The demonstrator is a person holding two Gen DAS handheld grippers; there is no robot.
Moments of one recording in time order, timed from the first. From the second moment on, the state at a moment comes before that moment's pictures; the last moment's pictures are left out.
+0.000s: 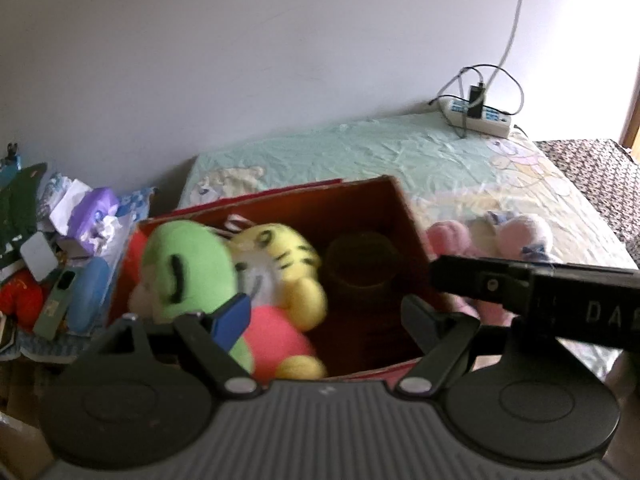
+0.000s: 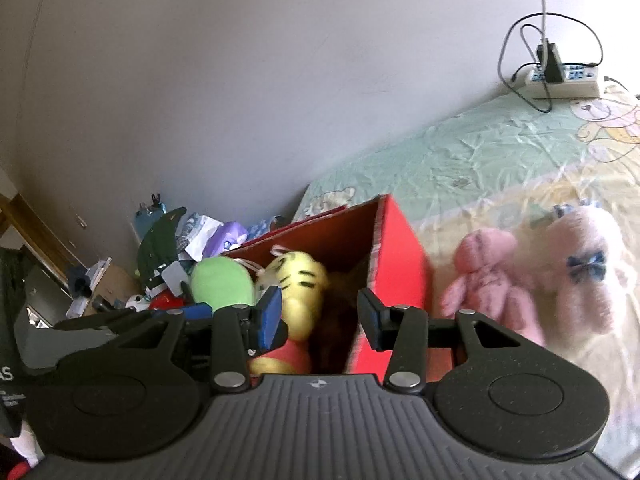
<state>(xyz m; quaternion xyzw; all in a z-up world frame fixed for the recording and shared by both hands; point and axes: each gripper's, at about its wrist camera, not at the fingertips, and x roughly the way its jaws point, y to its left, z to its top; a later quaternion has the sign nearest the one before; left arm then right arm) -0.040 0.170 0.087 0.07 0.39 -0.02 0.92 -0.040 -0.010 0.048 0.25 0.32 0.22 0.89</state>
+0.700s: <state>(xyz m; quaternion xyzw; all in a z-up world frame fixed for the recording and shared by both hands) -0.012 0.023 0.069 0.09 0.42 -0.02 0.91 -0.033 -0.136 0.032 0.27 0.35 0.22 0.87</state>
